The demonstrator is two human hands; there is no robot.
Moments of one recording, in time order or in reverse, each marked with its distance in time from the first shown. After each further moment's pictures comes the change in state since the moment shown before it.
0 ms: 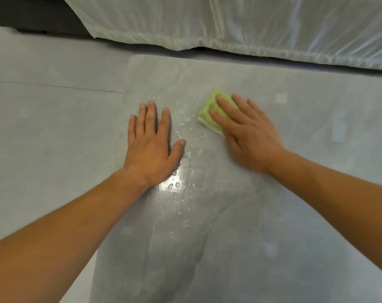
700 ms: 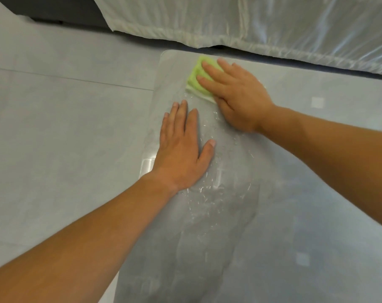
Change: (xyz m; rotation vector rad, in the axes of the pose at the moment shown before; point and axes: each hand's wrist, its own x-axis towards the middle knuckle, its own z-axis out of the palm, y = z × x) left_hand -0.004 -0.008 0.002 -0.244 0.099 0.067; right_hand 0.118 -0.032 -0.006 -0.004 -0.015 -0.160
